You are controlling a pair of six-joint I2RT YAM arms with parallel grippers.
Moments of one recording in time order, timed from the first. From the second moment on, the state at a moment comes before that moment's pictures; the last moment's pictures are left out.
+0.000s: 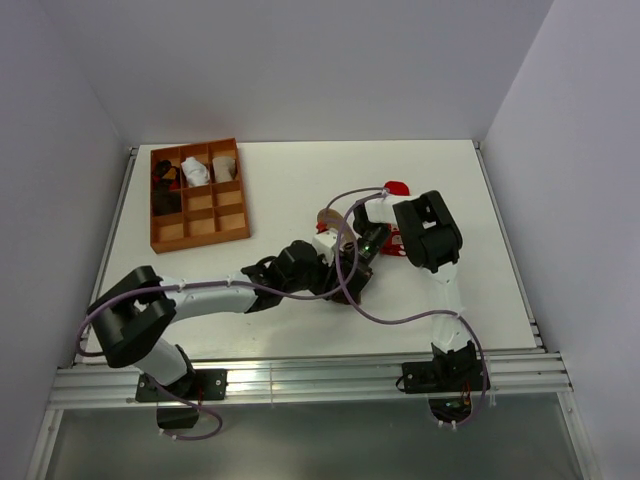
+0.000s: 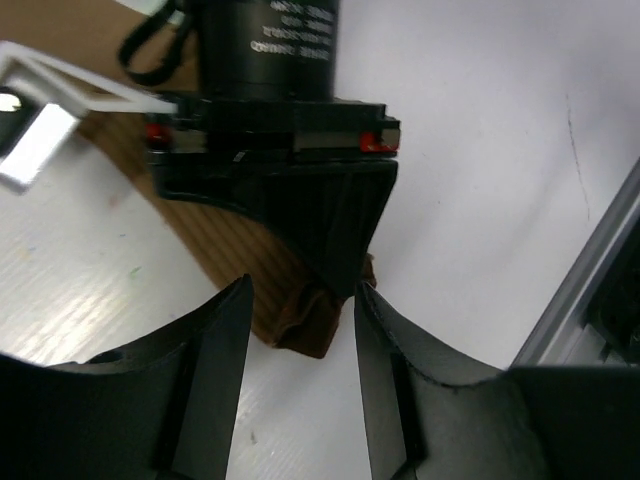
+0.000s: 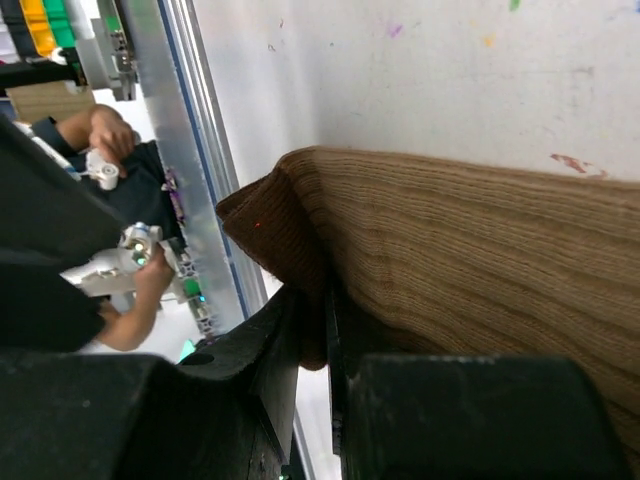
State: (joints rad) left arm -0.99 1.54 0.79 0.23 0.01 -0.33; right arm 0.38 2.31 1.47 -1.38 -0.93 -0.93
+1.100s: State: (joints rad) left arm -0.90 1.66 0.70 0.33 0.21 -0.30; right arm 0.34 2.35 1.51 -1.40 -0.92 -0.81
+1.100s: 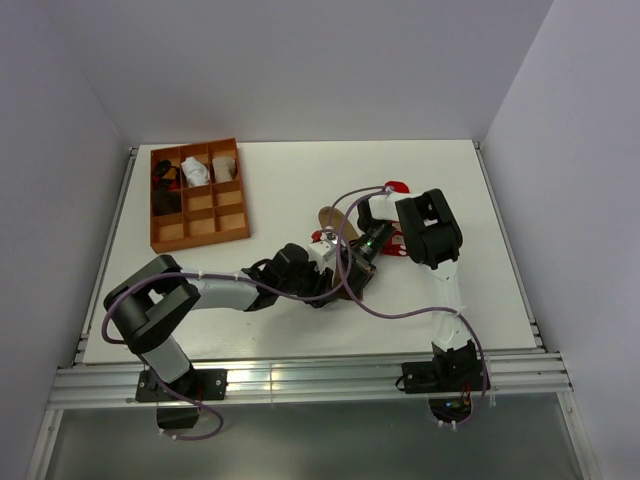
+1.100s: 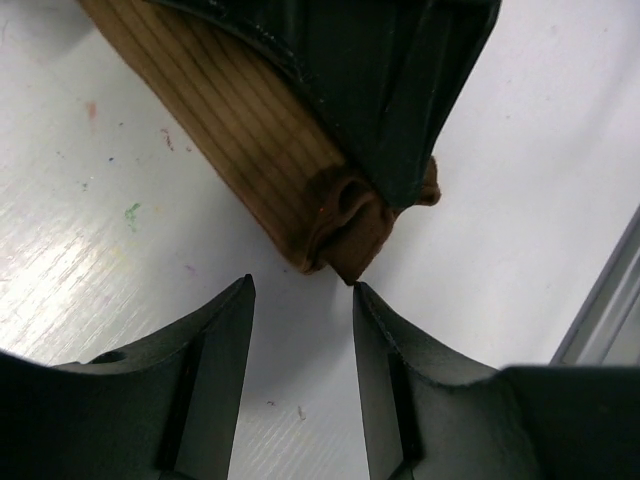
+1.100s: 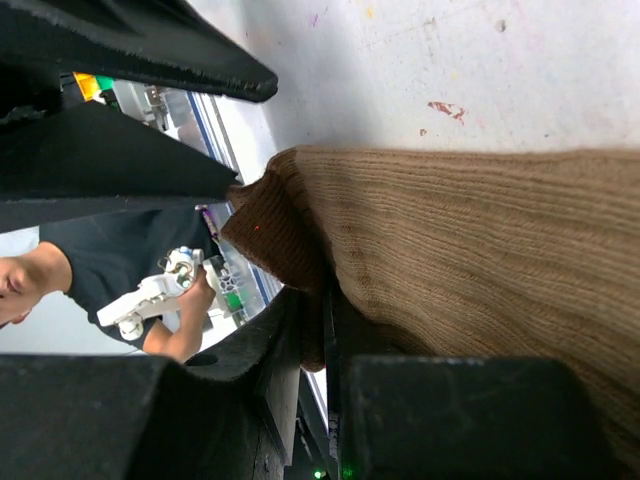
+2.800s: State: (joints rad) left arm -0.93 1.71 0.84 0.20 0.22 -0.17; right arm 0.34 2.35 1.52 -1.40 -0.90 -0.79
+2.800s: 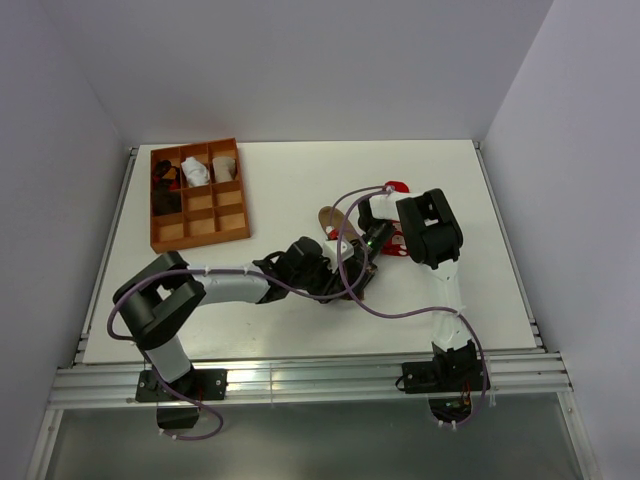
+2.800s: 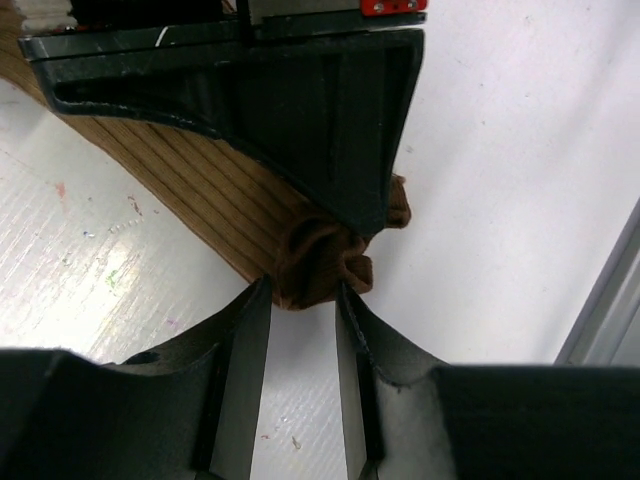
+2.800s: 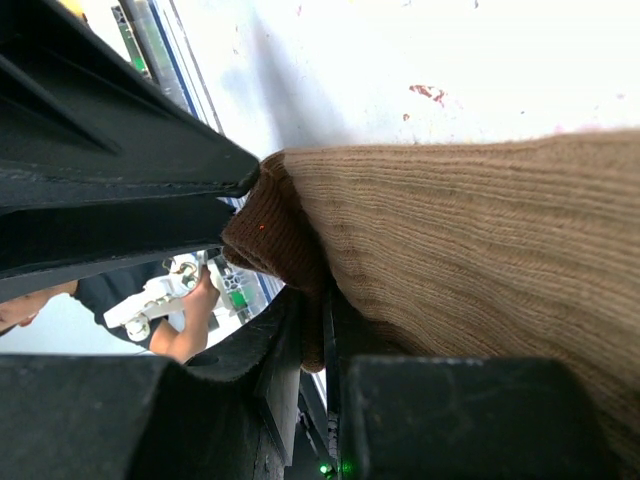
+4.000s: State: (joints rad) left arm -0.96 1.79 0.93 0.16 0.19 -0.09; right arm 0.33 2.36 1.53 -1.41 -0.90 -0.79
